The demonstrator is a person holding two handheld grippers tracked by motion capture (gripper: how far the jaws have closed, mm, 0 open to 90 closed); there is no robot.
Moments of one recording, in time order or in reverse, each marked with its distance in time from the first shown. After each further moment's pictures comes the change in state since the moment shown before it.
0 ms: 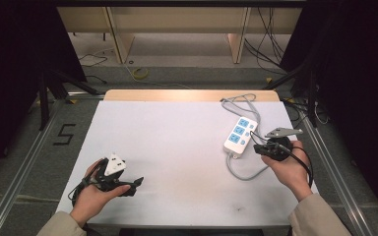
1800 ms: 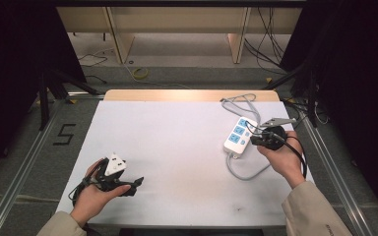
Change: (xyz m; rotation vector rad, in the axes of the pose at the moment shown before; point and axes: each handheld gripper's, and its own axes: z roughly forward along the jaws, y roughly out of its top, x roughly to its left) left arm -0.001 0.001 0.001 -0.002 -0.002 0.000; right arm -0.008 0.024 0.016 0.009 -0.009 0.007
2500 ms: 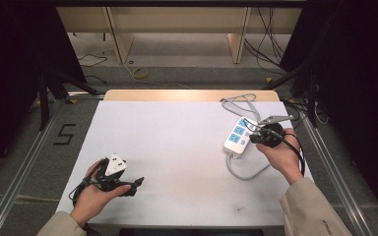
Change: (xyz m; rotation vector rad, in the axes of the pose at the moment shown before) left arm 0.000 0.000 0.000 0.003 -0.003 0.004; right arm -0.002 0.007 0.006 0.018 -0.007 0.000
